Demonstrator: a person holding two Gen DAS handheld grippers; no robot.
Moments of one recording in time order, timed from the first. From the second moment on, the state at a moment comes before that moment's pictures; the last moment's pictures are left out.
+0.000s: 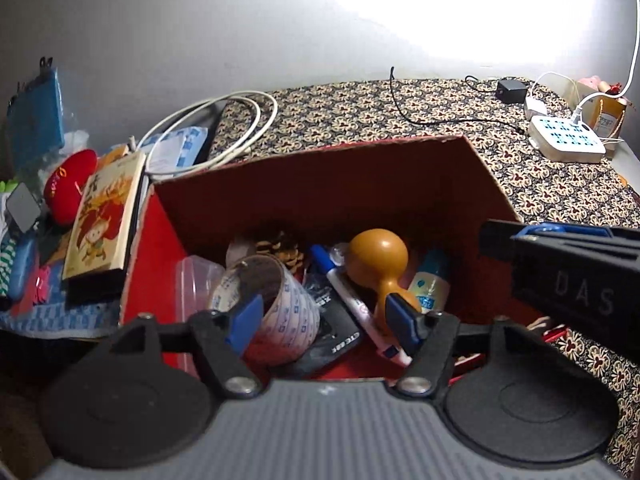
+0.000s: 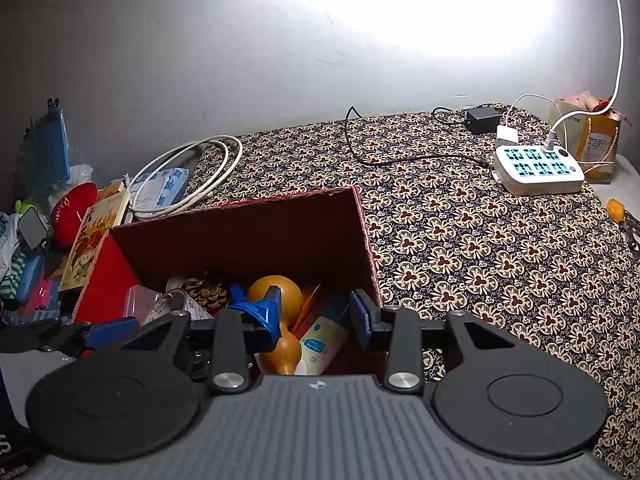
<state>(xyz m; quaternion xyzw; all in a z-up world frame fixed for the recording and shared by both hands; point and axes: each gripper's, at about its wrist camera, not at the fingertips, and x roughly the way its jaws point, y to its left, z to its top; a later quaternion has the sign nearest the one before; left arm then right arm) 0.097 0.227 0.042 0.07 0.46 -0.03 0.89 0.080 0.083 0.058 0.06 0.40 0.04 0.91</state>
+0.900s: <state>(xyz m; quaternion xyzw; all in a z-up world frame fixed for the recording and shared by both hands) 0.093 0.250 0.065 0.09 0.44 0.05 0.89 0.083 0.085 0.054 0.05 0.40 0.09 0.91</state>
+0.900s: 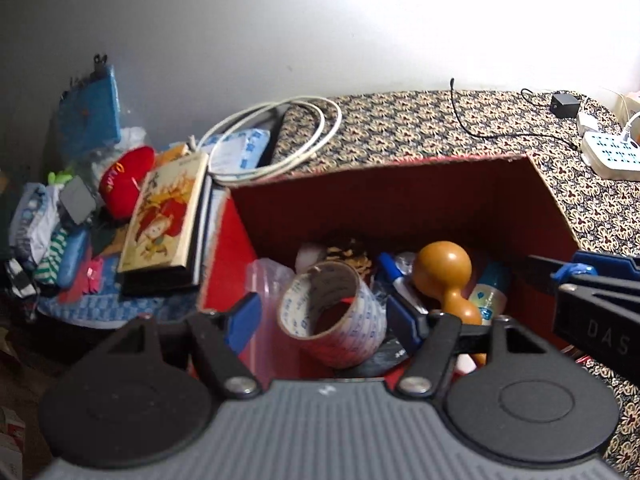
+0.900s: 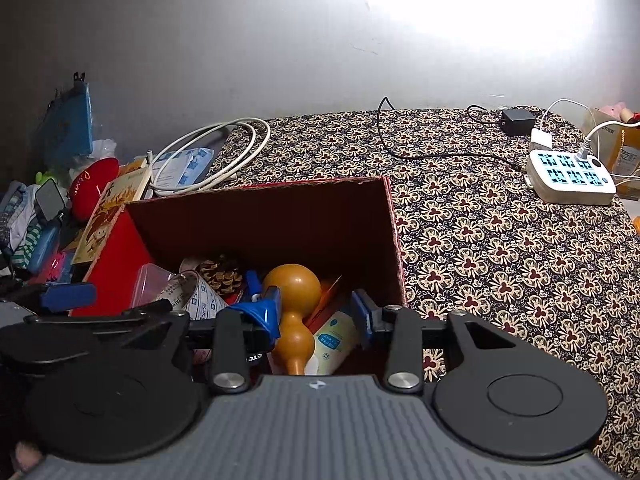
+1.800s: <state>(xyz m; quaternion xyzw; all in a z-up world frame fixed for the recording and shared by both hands) 0.075 0.257 0.107 0.10 0.39 0.08 0.91 0.070 0.100 0.079 0.02 0.38 0.11 0.92</state>
